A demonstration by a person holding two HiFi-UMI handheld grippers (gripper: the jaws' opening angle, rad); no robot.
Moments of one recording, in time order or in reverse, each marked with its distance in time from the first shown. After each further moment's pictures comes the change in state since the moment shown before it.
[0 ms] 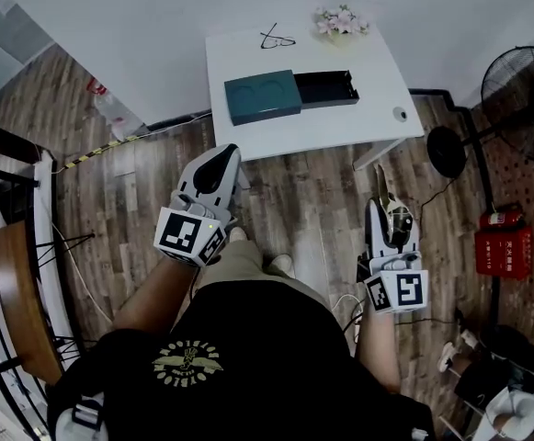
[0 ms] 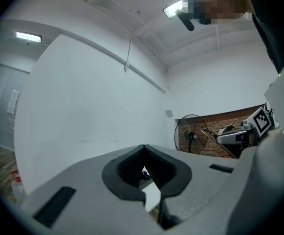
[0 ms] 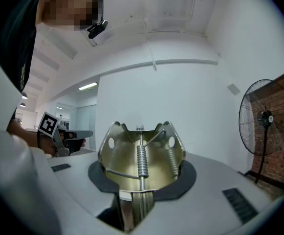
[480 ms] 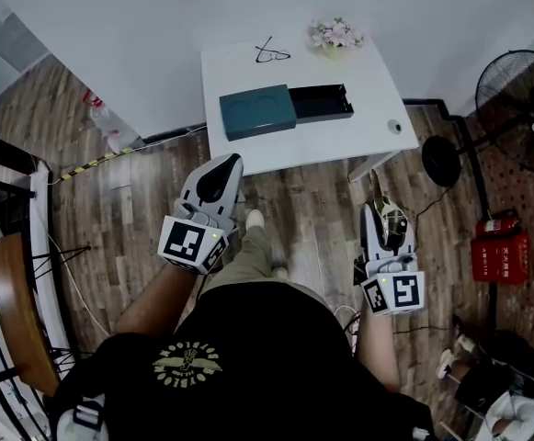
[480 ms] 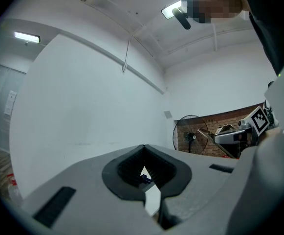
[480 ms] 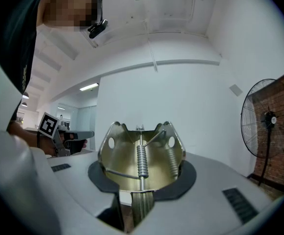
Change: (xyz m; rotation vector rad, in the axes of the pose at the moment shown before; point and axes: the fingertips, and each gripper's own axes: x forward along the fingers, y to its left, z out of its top) left arm 0.021 0.003 -0.001 0.011 -0.020 -0.013; right arm 0.024 -0.007 0.001 -0.011 -0.012 0.018
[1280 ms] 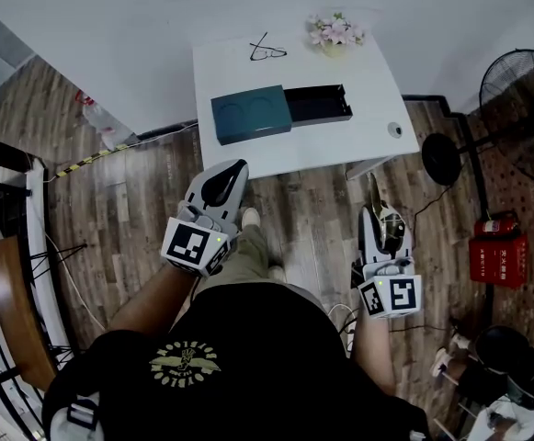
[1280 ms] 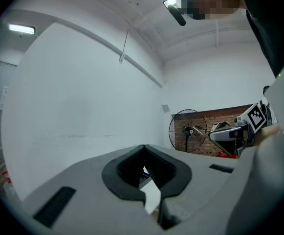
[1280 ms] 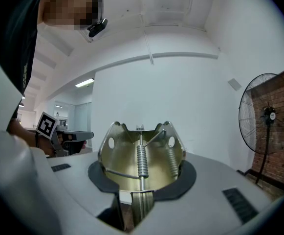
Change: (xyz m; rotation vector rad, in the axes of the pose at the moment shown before) left arm 0.049 0.002 -0.028 -0.011 0.081 -0.047; right arm 0.035 -0.031 -0.018 0.018 0.060 -0.023
